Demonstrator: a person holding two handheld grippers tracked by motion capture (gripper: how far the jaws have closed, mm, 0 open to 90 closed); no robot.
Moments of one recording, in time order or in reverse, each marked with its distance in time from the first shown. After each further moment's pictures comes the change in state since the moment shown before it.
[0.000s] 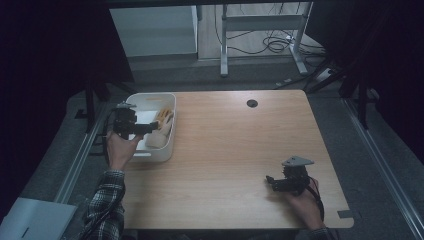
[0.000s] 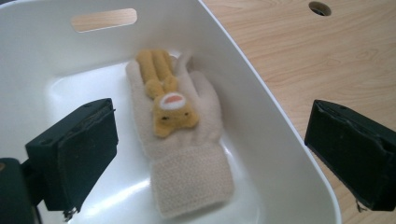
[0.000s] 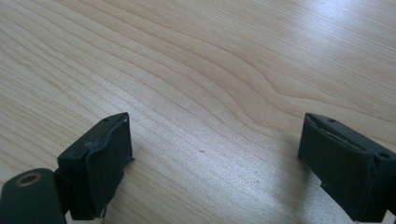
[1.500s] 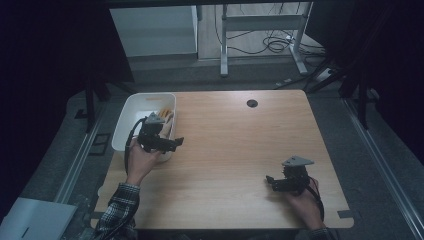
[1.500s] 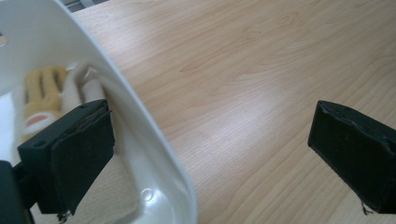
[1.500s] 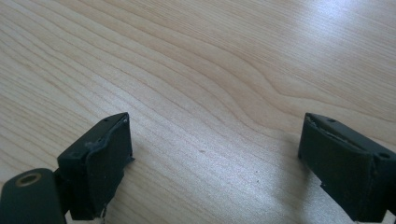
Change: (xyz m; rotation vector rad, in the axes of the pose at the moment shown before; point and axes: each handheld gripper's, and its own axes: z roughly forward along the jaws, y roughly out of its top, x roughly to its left) left arm -0.084 -0.015 0.014 0.009 -0.122 0.238; right arm 0.000 0.000 0.000 0.003 0.001 0.002
